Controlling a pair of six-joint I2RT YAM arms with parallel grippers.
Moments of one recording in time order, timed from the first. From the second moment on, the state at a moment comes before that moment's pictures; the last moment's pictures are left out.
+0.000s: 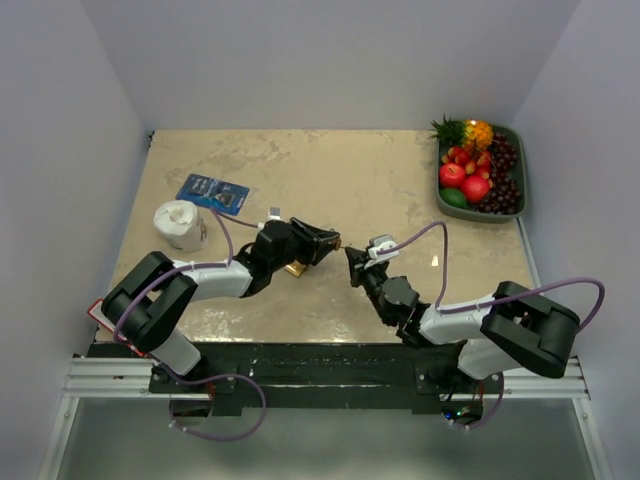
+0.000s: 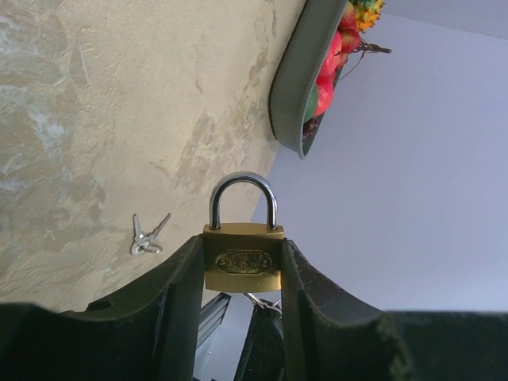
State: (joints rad) left arm -0.69 1.58 0.65 0.55 0.05 -1.62; right arm 1.01 1.40 0.28 1.13 0.60 0.14
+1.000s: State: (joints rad) left arm -0.68 1.58 0.61 0.57 0.05 -1.69; right arm 1.06 1.55 0.32 1.28 0.70 0.05
